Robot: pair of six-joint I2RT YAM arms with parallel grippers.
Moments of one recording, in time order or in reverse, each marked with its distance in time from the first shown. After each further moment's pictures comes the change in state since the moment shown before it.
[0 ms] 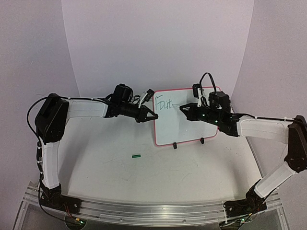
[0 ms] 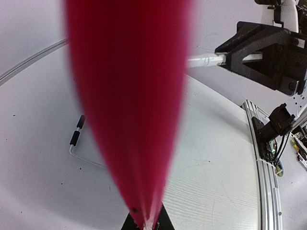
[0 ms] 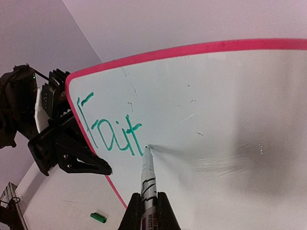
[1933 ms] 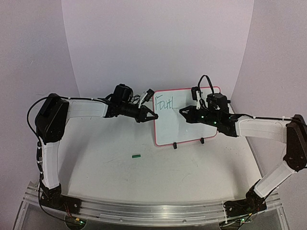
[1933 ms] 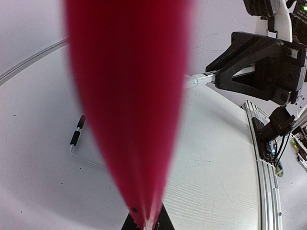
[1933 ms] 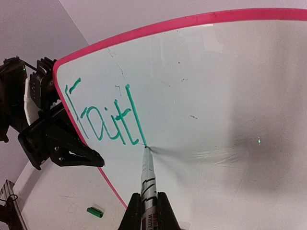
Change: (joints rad) left arm 0.000 0.000 0.000 0.000 0.000 -0.002; right arm 0.000 0.012 -0.001 -0.035 0.012 0.008
